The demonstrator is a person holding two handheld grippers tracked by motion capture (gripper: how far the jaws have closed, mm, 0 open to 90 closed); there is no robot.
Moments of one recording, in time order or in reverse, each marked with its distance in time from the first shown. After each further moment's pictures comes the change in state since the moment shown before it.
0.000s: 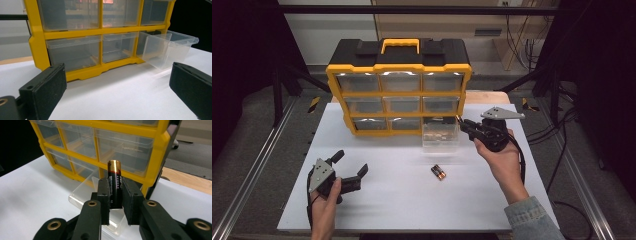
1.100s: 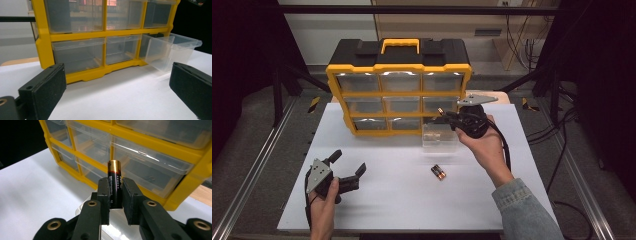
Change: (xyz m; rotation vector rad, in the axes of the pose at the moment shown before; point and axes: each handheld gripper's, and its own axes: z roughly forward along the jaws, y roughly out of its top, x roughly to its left) left arm 0.002 0.001 -0.003 -0.018 0.021 -0.004; right arm 0.020 0.035 0.040 0.085 0.045 -0.092
